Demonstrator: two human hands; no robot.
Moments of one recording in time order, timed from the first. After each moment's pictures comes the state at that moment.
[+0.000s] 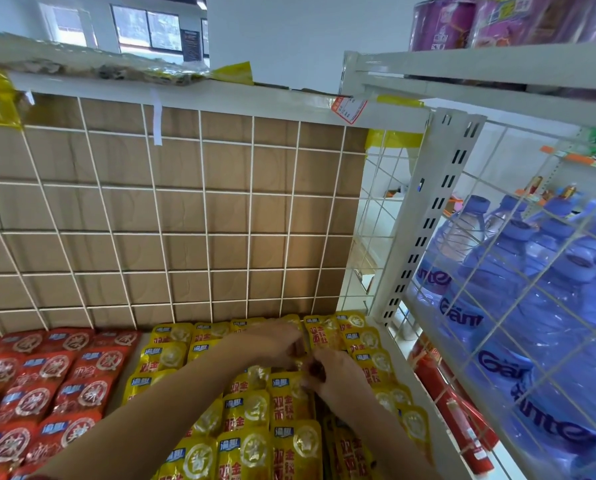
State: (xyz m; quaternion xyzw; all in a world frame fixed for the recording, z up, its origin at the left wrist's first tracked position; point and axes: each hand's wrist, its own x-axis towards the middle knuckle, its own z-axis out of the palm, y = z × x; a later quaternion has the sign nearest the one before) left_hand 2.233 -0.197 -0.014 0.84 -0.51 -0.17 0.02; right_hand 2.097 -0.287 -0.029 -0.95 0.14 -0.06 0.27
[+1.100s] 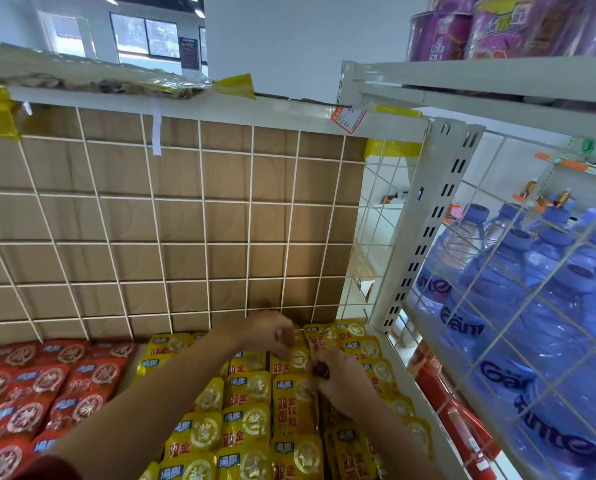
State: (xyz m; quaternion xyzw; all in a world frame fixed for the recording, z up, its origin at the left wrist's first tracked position) left_hand 2.280 -0.195 -0.019 0.81 -0.51 -0.24 0.17; right_hand 2.110 -0.300 -0.026 -0.95 0.14 -0.06 0.29
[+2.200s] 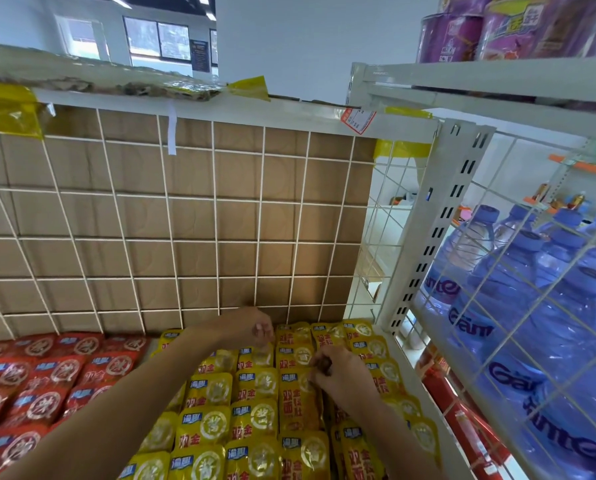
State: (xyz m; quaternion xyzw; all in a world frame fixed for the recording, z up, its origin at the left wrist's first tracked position) left_hand 2.292 -0.153 -0.018 0.85 -0.48 -0.17 0.16; right_hand 2.115 -0.295 -0.034 -0.94 0.17 -0.07 0.29
